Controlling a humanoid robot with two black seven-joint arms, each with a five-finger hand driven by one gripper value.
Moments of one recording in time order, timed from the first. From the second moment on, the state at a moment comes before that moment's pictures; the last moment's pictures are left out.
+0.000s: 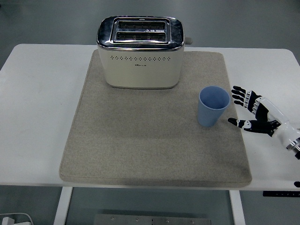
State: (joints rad) left arm -0.04 0.00 -0.04 -0.12 -0.03 -0.13 -0.08; right arm 0.49 -0.70 0.46 1.25 -0.68 -0.06 0.61
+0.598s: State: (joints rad) left arm -0.04 0.00 -0.04 -0.12 -0.03 -0.13 -0.08; right arm 0.50 -0.59 0.46 1.22 -0.69 -0.10 0.60
